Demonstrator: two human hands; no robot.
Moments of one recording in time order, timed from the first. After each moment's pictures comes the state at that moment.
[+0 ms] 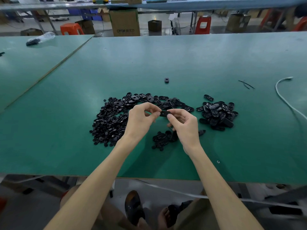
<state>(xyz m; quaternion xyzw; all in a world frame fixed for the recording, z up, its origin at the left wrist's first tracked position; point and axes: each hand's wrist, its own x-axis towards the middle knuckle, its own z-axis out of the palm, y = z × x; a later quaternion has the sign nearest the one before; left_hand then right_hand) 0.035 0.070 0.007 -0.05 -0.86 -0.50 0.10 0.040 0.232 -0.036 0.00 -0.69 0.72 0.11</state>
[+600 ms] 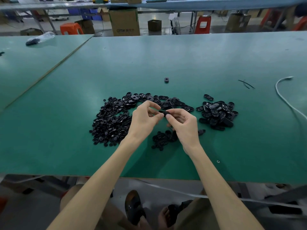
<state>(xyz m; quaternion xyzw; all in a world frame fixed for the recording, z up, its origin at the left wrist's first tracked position) 0.033 0.078 0.001 -0.03 -0.84 -0.54 0.07 0.042 0.232 -0.035 0.02 -0.68 0.73 0.10</state>
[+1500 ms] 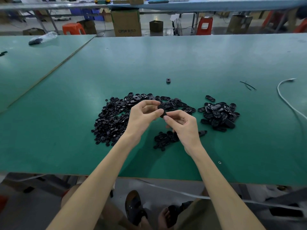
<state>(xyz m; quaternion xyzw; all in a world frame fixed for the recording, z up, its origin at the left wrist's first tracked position) 0.030 0.067 0.002 -0.01 -0.72 -0.69 0.04 0.043 0.231 -0.034 0.05 -0.68 0.73 0.07</state>
